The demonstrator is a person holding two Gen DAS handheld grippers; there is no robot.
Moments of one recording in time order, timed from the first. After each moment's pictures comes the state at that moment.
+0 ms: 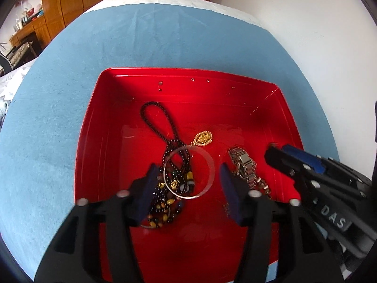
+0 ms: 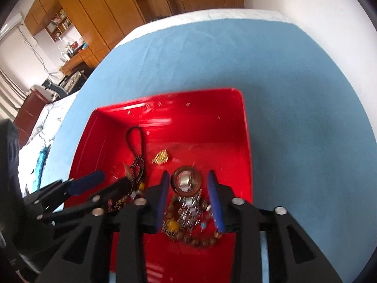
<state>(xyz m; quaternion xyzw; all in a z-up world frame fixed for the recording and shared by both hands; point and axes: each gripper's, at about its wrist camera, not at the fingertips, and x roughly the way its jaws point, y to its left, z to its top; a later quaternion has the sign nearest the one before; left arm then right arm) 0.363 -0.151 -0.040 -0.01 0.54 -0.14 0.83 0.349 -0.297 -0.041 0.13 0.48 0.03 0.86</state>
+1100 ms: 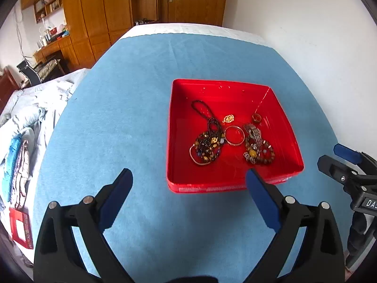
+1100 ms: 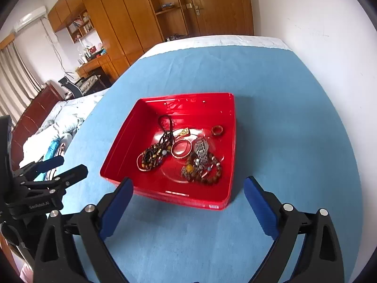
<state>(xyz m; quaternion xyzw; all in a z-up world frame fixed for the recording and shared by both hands) 0.239 -0.077 0.049 0.03 0.47 -0.08 0.88 0.212 -0.288 0.034 0.10 0.43 0.06 0.89</state>
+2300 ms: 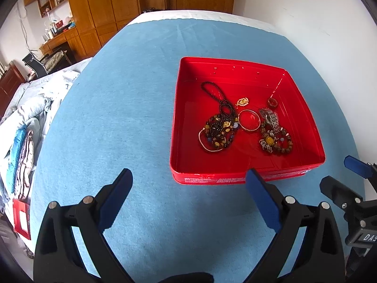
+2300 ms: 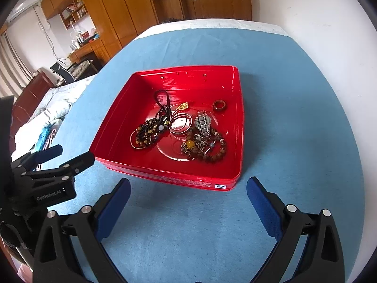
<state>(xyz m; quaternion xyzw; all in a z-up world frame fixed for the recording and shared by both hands) 0.246 -0.081 0.009 0.04 0.50 -0.05 0.86 0.212 -0.266 0.000 0.08 0.48 0.05 0.87</state>
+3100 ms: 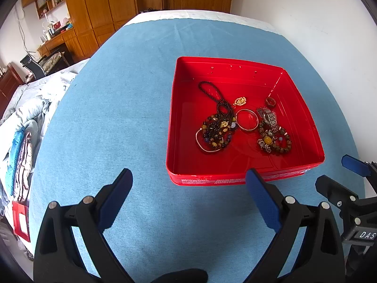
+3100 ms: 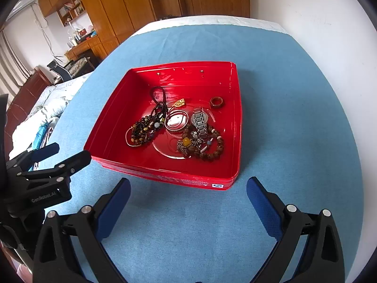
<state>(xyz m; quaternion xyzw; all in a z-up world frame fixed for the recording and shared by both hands) 0.246 -0.083 0.007 0.04 0.50 -0.05 0.86 0.216 -0.266 -0.005 0.08 0.49 0.04 0.87</state>
